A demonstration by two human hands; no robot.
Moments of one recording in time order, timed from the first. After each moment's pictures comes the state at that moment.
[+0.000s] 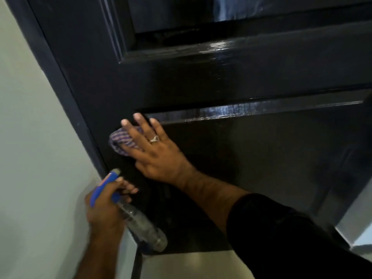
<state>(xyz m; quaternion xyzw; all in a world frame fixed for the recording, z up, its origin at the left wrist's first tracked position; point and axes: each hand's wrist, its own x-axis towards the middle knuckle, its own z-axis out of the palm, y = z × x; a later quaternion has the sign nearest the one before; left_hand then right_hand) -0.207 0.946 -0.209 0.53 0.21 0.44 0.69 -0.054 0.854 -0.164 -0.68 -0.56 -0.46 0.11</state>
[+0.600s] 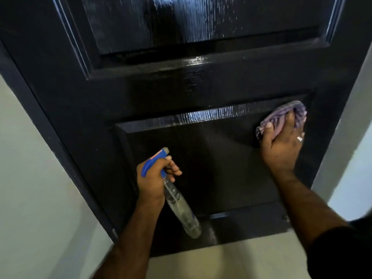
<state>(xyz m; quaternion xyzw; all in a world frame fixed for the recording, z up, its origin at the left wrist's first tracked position) -0.127 0.814 -0.171 0.61 0.08 0.29 0.73 0.060 0.524 -0.202 -0.80 0.00 -0.45 0.39</state>
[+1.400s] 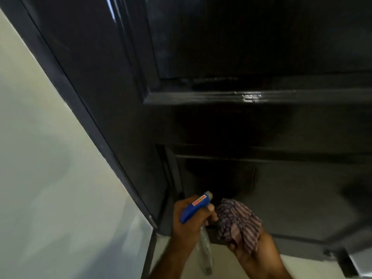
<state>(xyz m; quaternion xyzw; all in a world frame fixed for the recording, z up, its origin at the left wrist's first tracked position) -0.143 0.841 -0.184 0.64 0.15 0.25 0.70 -0.093 0.669 -0.204 -0.42 0.23 0.34 0.81</state>
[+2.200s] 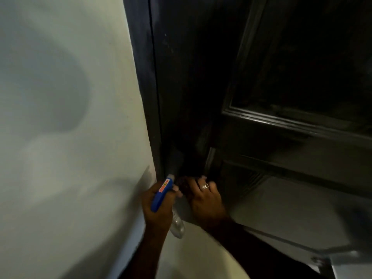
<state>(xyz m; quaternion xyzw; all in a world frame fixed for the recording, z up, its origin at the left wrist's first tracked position) -0.223 0.959 -0.157 0.59 0.25 0.43 0.64 -0.096 0.851 -0.208 -0.82 -0.56 -0.11 0.02</state>
